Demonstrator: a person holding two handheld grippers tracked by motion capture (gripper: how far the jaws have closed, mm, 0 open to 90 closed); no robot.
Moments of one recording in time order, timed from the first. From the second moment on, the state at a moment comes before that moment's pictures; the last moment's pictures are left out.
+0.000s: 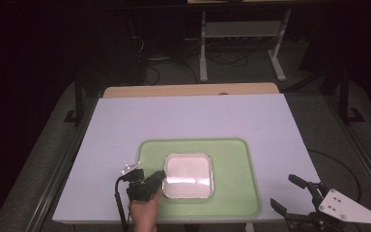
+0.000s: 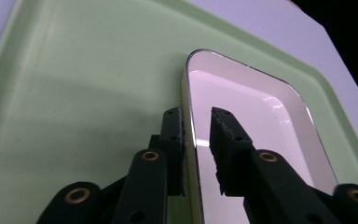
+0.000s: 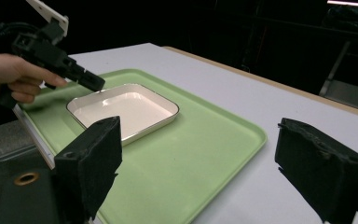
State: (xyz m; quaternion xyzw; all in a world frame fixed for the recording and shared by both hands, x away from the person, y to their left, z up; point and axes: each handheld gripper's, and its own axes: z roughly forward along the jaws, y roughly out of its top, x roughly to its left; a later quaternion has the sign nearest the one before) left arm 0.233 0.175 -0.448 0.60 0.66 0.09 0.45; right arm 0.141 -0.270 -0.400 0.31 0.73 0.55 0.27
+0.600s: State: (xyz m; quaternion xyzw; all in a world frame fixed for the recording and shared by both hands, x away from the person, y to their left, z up) left arm 0.221 0.185 -0.437 0.67 0.56 0.10 0.48; right arm 0.142 -0.272 -0.410 0.34 0.73 0.54 0.26
